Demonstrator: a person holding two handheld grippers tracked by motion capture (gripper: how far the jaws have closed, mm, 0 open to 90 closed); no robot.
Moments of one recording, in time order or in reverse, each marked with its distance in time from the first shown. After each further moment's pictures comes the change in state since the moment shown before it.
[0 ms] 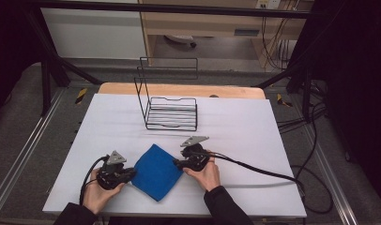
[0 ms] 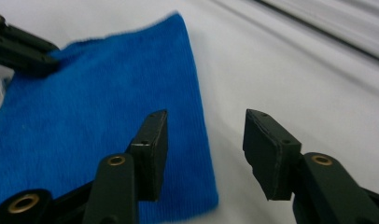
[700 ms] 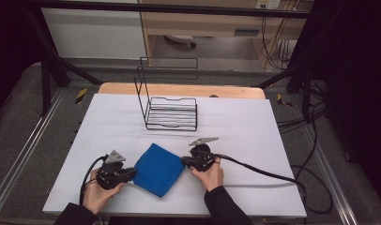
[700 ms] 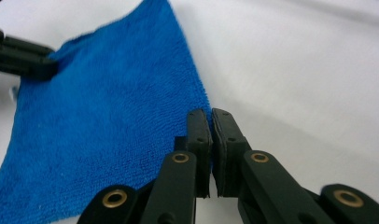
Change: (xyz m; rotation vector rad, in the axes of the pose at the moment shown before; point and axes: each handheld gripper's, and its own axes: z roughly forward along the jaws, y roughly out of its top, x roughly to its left) left arm 0.001 0.001 -0.002 -0.015 -0.035 -0.058; right arm -0.017 -0.002 -0.006 0.022 0.050 0.156
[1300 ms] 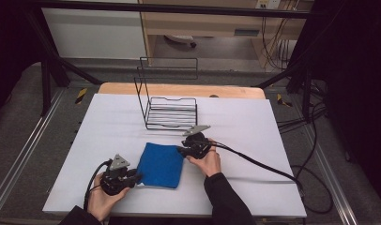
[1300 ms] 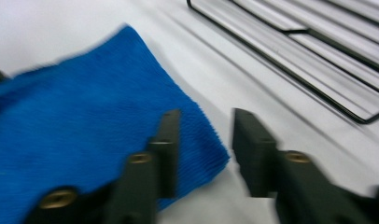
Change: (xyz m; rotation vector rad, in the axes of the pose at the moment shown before) left arm -0.020 -0.004 -0.001 -0.044 0.035 0.038; right arm -0.006 0.027 0.008 -0.068 -0.060 -0.213
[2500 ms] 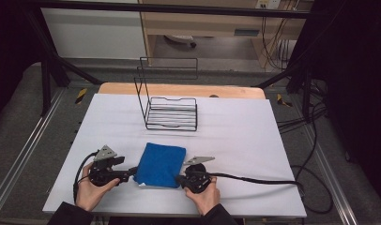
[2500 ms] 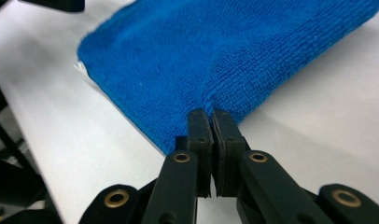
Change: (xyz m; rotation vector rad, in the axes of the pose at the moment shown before) left arm 0.035 0.009 -0.014 -0.096 -0.049 -0.025; right arm 0.066 -0.058 -0.027 0.067 0.099 0.260
